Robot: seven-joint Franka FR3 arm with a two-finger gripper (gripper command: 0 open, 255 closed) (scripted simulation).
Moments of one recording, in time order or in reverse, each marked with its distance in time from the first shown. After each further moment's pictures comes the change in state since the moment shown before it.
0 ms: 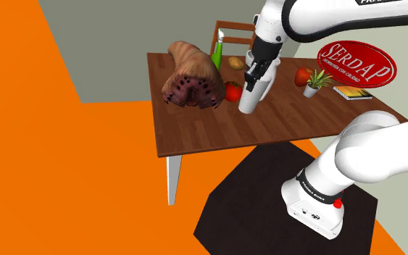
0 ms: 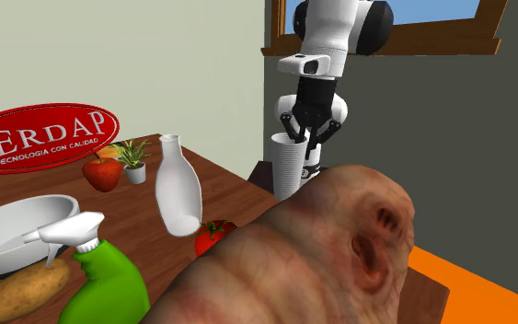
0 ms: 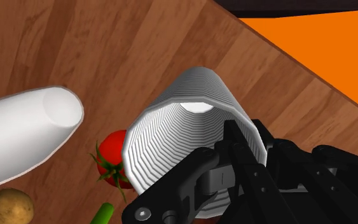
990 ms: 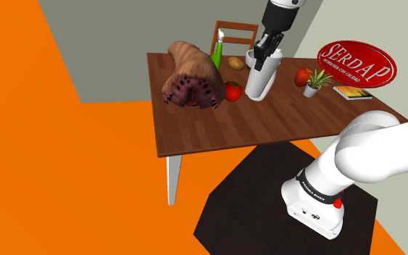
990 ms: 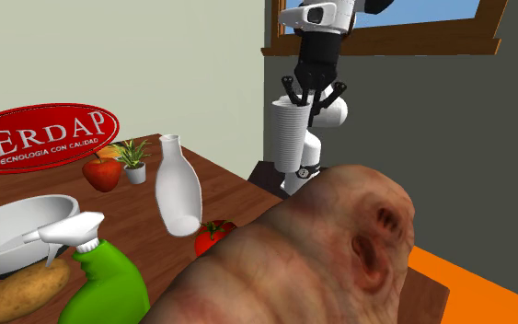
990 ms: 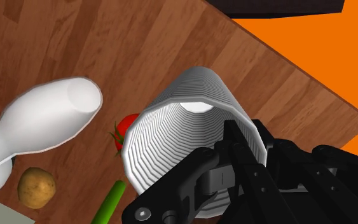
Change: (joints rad) arm -0.004 -0.014 -0.009 0.188 -0.003 -0.202 -0.016
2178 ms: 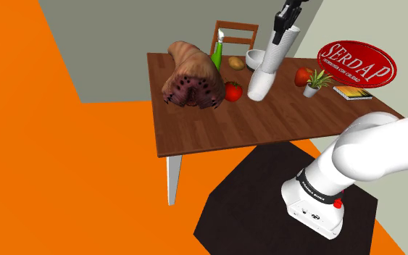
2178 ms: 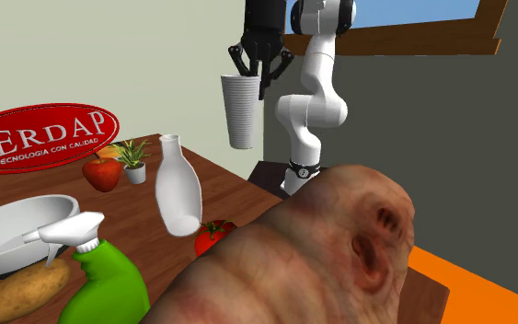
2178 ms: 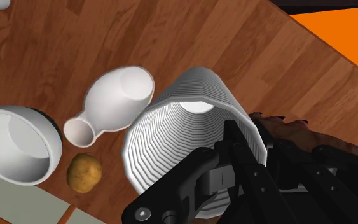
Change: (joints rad) arm -0.069 0.097 -0.167 0.200 -0.095 -0.087 -0.197
